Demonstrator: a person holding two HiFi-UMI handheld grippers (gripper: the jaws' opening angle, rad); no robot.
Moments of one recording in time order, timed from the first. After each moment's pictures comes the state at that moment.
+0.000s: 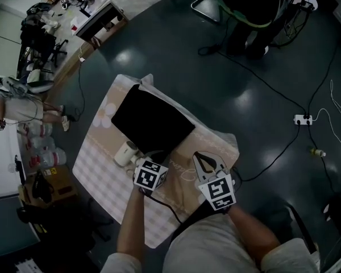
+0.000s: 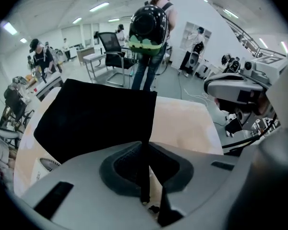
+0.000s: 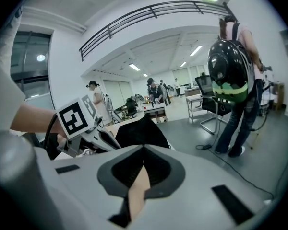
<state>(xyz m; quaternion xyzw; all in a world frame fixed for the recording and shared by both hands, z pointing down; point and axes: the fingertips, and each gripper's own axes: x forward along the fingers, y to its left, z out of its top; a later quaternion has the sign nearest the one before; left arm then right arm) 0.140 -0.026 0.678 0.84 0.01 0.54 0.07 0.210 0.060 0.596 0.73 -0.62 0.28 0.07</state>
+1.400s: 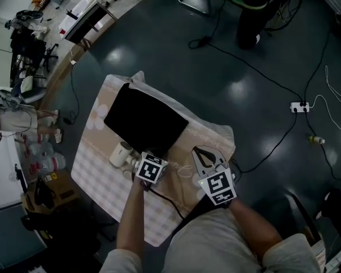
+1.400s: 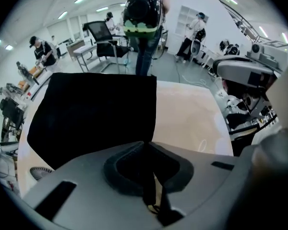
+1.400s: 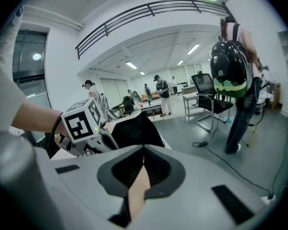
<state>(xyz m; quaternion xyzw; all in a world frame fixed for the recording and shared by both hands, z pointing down) 0.141 -0.023 0.714 0.80 0.04 0.60 0.03 0.222 0.071 0.607 0.74 -0.61 0.29 0.07</state>
